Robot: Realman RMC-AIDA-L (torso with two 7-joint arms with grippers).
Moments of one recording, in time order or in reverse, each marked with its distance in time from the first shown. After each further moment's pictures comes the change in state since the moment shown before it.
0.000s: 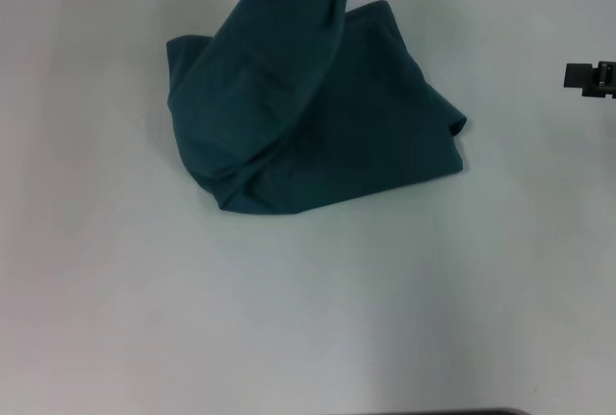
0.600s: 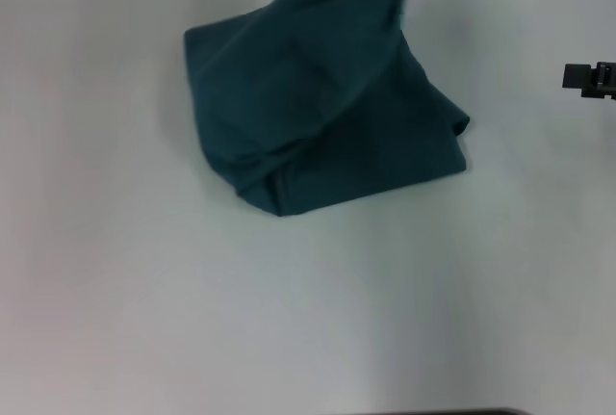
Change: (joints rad) left arm -0.043 -0.036 -0.019 0.064 -0.088 -0.032 0.046; right arm -0.001 0.003 0.000 0.003 0.000 0.010 0.000
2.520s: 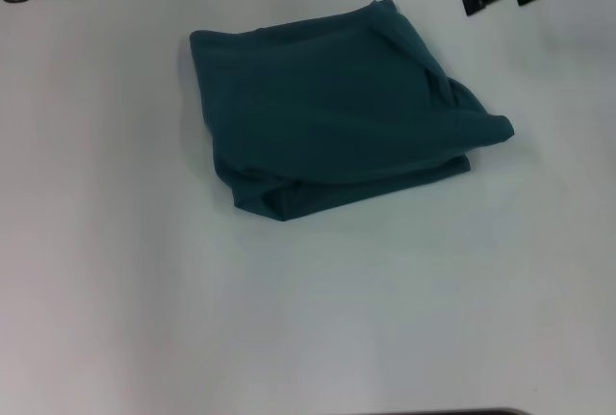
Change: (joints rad) left arm 0.611 0.140 -0.393 -0.204 -0.473 0.342 0.238; right arm 0.463 0.053 -0.278 -0.129 -0.502 0.238 0.425
